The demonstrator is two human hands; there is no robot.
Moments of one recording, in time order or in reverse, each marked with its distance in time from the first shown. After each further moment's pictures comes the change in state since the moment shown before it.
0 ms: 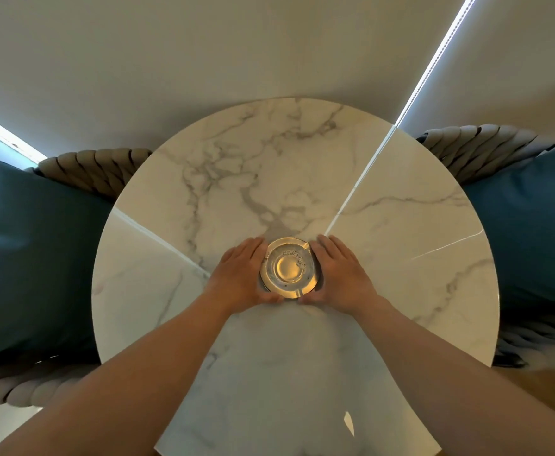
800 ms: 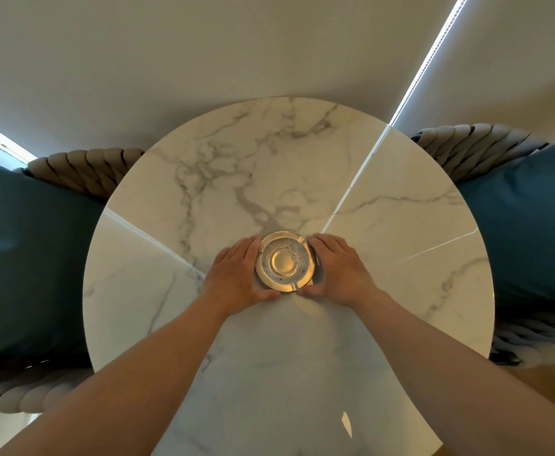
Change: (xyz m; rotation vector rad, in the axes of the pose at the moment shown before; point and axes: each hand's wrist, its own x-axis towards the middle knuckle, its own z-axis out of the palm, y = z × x) left_hand 0.000 0.002 0.004 -0.029 0.068 -0.035; right_hand 0.006 0.011 -0.003 0.054 0.079 -0.024
